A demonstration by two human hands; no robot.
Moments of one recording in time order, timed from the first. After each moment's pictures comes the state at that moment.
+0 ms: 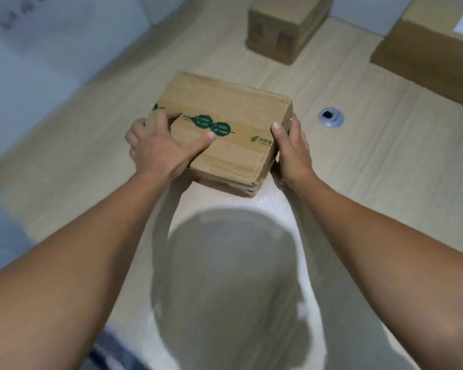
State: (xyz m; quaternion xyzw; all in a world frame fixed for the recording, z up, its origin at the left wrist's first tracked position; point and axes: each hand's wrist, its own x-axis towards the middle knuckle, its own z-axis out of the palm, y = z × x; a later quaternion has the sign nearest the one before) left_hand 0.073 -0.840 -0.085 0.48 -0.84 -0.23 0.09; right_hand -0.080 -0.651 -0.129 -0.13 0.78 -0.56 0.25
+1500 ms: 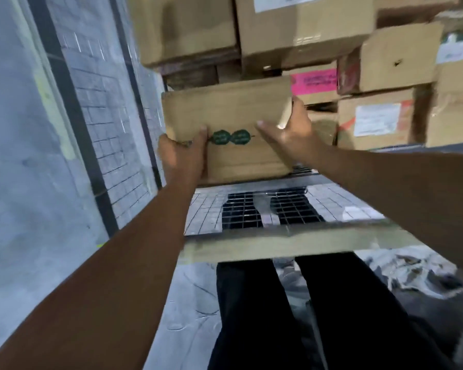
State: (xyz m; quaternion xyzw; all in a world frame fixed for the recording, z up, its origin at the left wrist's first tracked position) left_hand 0.810 -0.069 -0.413 0.76 0.49 -0.17 0.40; right_hand 0.852 -0.298 -0.434 -0.78 0.18 0.32 0.51
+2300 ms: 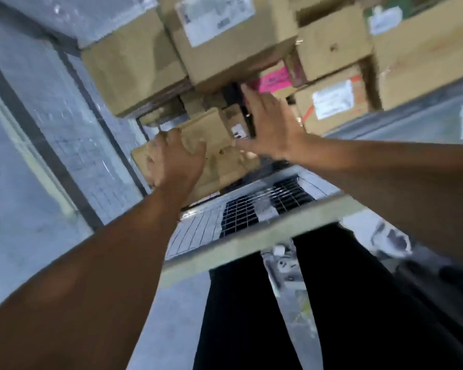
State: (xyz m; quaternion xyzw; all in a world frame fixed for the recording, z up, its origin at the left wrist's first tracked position) left_hand 0.858 -0.093 -0.386 0.91 0.16 -0.34 0.17; right_hand 0.868 -0.317 -0.392 -0.93 -0.03 0.30 0.22
